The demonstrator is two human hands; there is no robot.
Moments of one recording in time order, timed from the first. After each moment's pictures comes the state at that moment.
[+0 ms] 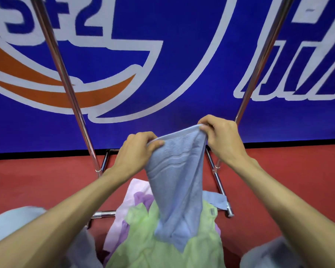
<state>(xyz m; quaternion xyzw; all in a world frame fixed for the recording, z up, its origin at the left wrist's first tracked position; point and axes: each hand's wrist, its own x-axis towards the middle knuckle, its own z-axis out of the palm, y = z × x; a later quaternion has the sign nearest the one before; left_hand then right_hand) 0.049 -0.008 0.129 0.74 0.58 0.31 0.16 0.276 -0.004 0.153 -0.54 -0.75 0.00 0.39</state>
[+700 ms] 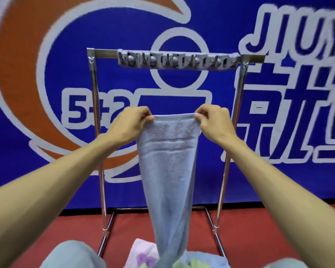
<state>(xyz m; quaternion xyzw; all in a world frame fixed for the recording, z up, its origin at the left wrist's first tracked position) 0.018 -0.060 0.390 0.78 0.49 0.38 -0.08 0.253 -0.064 0.391 -0.52 -0.70 -0.08 0.47</state>
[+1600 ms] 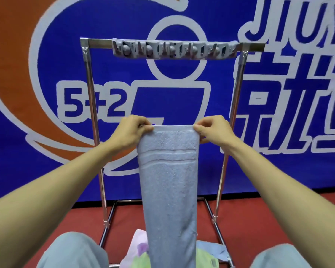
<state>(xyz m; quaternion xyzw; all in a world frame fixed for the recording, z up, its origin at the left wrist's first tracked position) 0.025 -0.056 0.351 0.78 0.49 0.38 0.05 0.269 -0.059 0.350 -0.54 -0.66 0.20 0.48</state>
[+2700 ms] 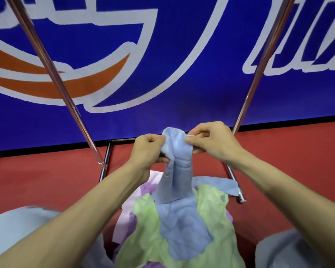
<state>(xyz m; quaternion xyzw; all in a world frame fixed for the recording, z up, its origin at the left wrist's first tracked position) 0.083 -0.005 0.093 0.44 0.58 0.43 0.53 0.256 0.000 0.101 -0.59 -0.60 0.38 0.38</state>
